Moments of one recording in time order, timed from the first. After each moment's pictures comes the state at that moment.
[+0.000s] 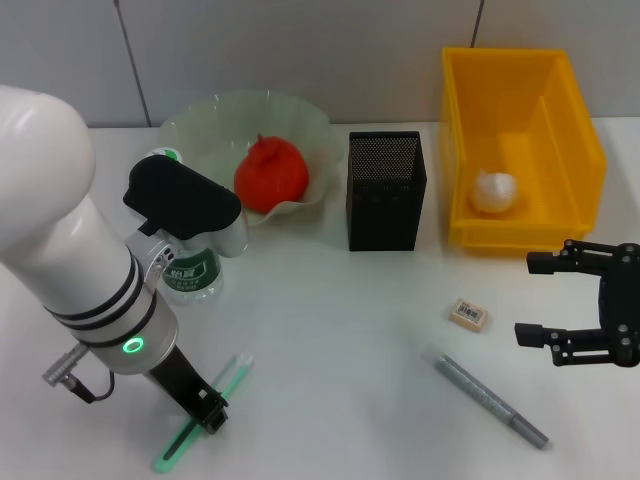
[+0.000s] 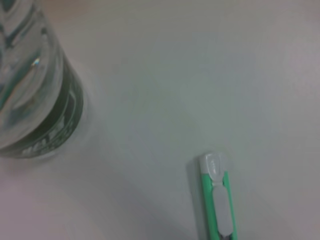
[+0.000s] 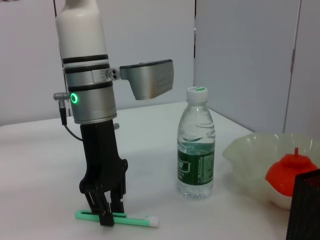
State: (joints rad) left arm -0.63 -2.08 1.68 1.24 2.64 1.55 -2.88; right arm 0.36 2.05 -0.72 -0.99 -1.96 -1.76 1.30
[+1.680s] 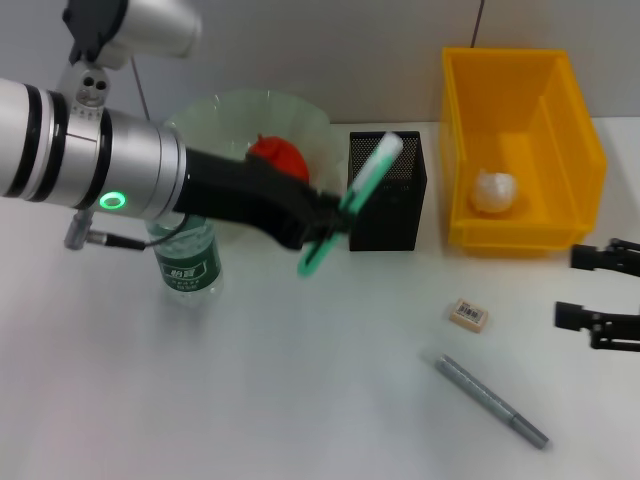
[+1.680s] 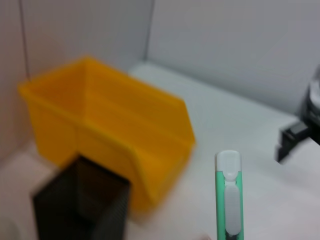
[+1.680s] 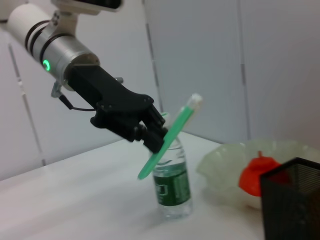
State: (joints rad) left arm -0.55 -2.07 1.32 1.44 2.09 1.42 -2.30; right arm 0.34 2.04 -0.57 -0.92 -1.95 -1.81 1.39
